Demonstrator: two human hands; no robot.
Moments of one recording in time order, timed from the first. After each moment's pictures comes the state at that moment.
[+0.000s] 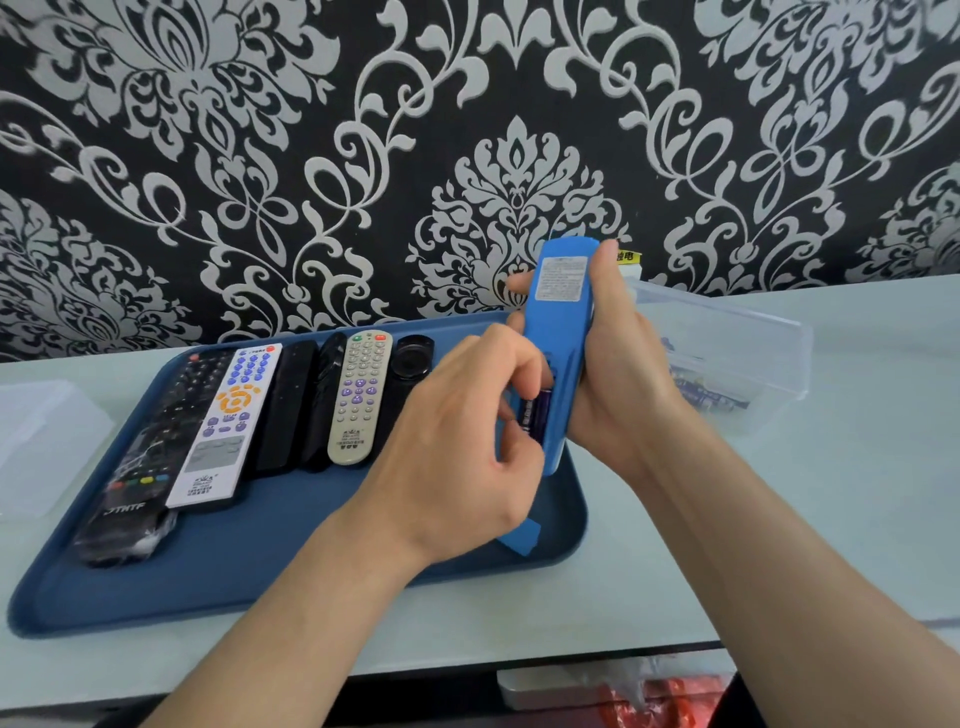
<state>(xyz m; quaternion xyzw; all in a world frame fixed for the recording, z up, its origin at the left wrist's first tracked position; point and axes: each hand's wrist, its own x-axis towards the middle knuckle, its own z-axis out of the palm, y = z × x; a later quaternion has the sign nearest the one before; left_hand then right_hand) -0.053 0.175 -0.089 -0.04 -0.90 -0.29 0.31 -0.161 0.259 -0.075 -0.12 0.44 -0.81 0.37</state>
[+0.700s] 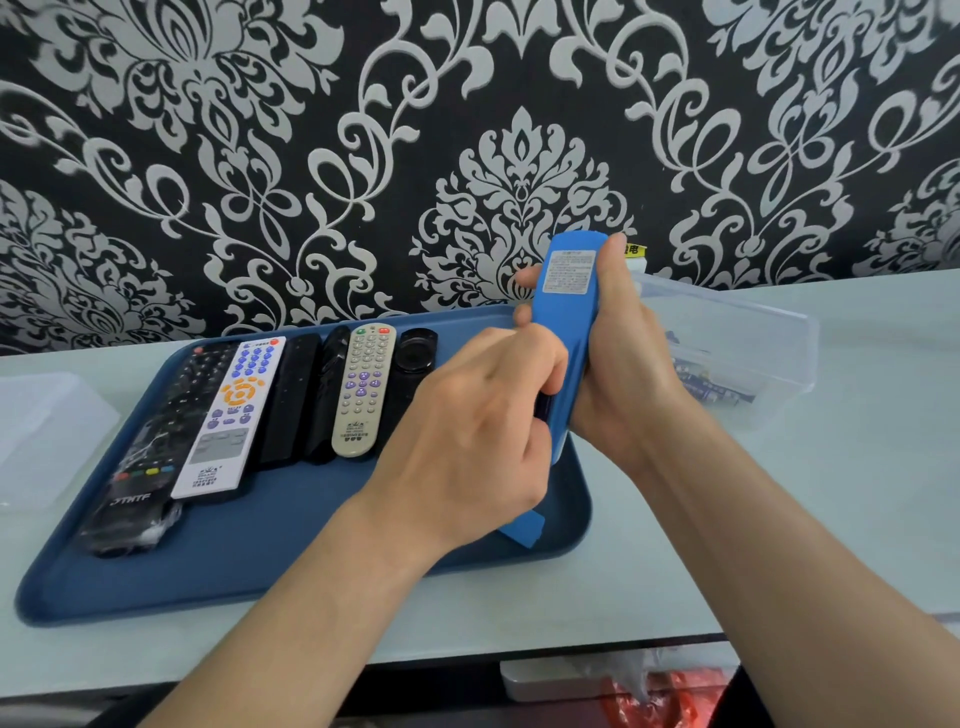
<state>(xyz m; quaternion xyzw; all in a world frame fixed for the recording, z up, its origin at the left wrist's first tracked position) -0.058 0.180 -0.087 -0.05 -0.92 -0.16 0.34 -0.161 0.258 -0.074 -0.10 0.44 -0.82 0.35</state>
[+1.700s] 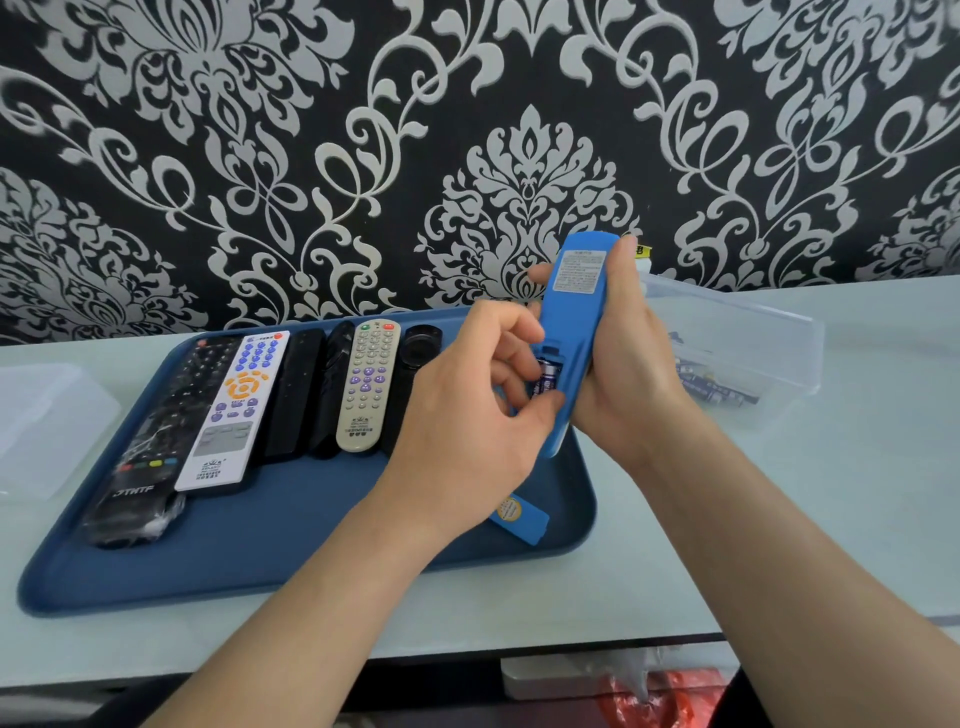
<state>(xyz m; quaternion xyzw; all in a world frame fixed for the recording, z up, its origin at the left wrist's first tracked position) -0.060 0.180 -0.094 0.08 -0.85 -0.43 0.31 -0.160 0.254 -0.077 -0.10 0.46 -0.82 0.32</state>
